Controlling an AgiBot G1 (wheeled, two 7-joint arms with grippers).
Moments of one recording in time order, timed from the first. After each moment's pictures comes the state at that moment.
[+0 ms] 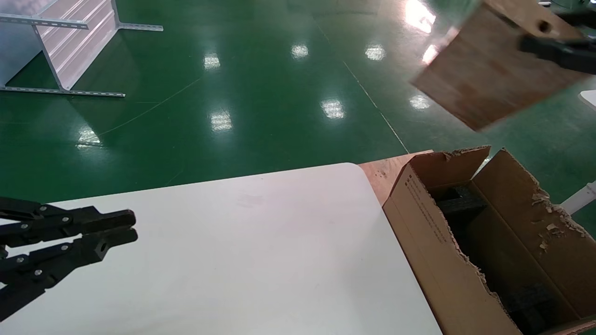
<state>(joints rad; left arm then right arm) -1.08 0.61 0.30 -1.28 0.72 1.49 -0.18 2.03 -0.24 -0.81 0.58 -1.18 -1.48 0.09</state>
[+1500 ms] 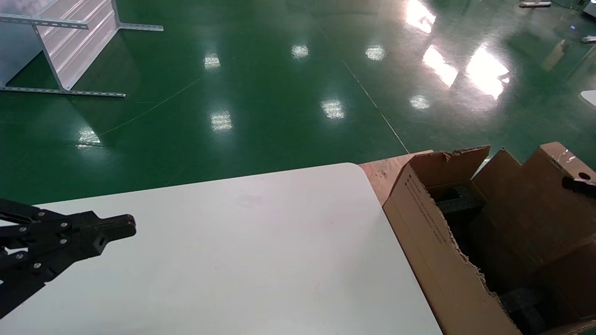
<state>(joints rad) -1.08 0.61 0.30 -1.28 0.72 1.49 -0.18 1.56 0.09 -1.27 0.87 -0.83 -0.85 0.54</state>
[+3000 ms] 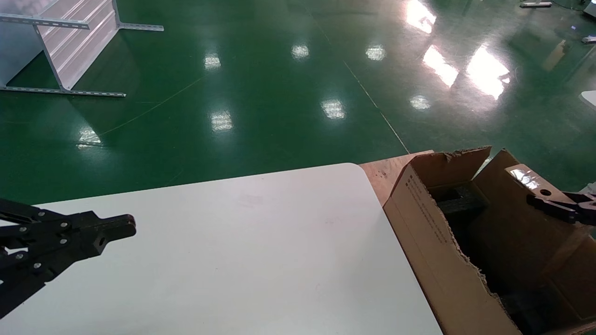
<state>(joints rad) -1.08 0.60 0.30 -1.28 0.72 1.49 -0.18 1.52 0.05 -1.59 0.98 -0.47 -0.56 0.34</state>
